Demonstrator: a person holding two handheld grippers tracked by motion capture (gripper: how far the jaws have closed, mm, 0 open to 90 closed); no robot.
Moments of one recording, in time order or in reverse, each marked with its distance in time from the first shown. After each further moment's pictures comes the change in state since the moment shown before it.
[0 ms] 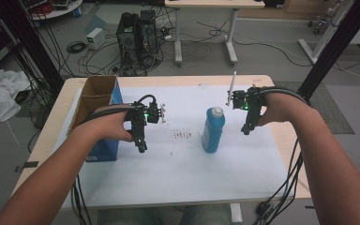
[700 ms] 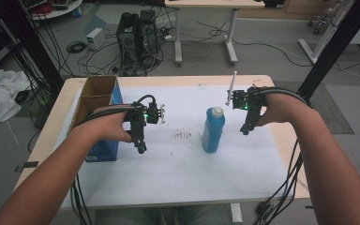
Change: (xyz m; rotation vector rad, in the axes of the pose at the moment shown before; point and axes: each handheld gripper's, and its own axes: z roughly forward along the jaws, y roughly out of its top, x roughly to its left) left arm -0.005 -0.001 -0.005 0.013 0.009 0.011; right arm 0.005 0.001 -0.003 -0.024 -0.002 0.033
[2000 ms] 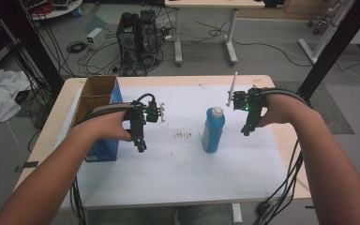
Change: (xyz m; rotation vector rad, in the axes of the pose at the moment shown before) left arm 0.002 -0.002 -0.002 -0.018 0.010 0.000; right arm -0.001 -0.002 0.002 0.012 -0.001 -0.020
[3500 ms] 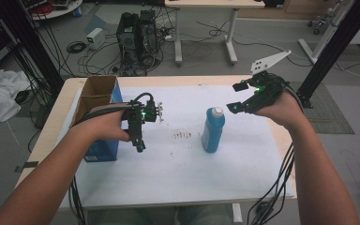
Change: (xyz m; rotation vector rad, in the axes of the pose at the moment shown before) left arm -0.005 -0.005 -0.006 -0.021 0.014 -0.011; right arm -0.006 -0.040 -0.036 -0.902 0.027 0.215
